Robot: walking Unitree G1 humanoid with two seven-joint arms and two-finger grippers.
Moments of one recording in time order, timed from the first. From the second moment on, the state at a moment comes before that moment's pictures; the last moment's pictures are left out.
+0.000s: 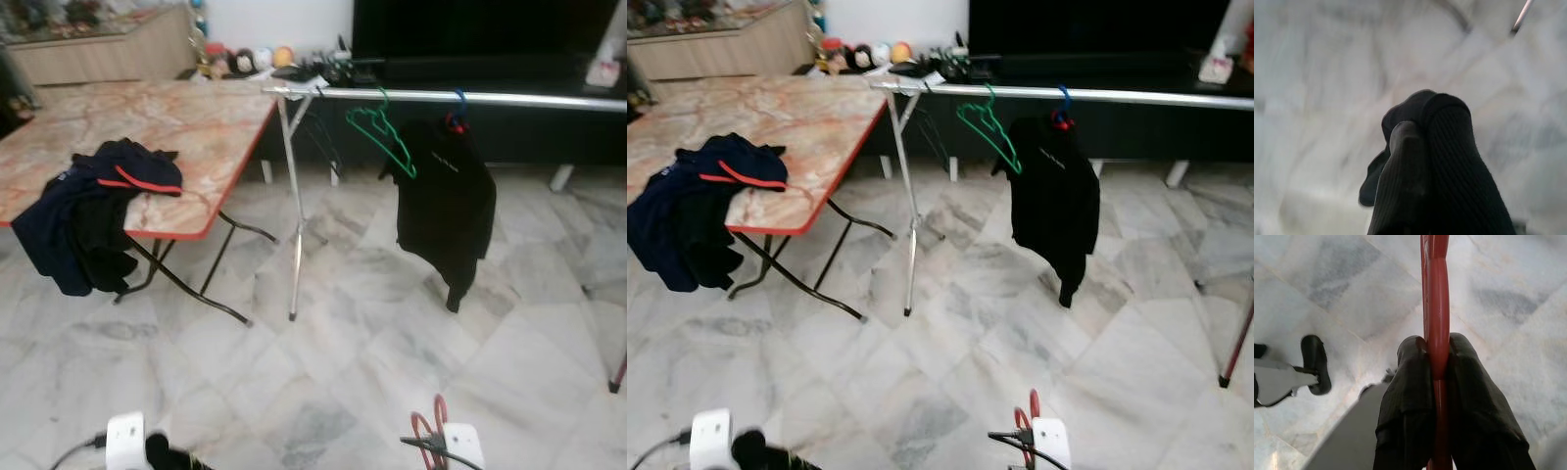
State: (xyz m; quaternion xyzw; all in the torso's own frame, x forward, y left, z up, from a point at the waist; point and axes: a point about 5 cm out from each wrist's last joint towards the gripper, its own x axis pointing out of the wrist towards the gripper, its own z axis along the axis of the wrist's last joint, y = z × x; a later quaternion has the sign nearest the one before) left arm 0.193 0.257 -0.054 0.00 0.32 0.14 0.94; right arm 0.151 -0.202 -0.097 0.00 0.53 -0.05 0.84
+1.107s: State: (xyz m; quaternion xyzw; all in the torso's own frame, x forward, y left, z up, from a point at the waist) left arm 0.237 0.230 0.062 0.02 0.01 0.12 0.99; right arm 0.161 -0.194 -0.094 0.01 0.51 -0.04 0.86
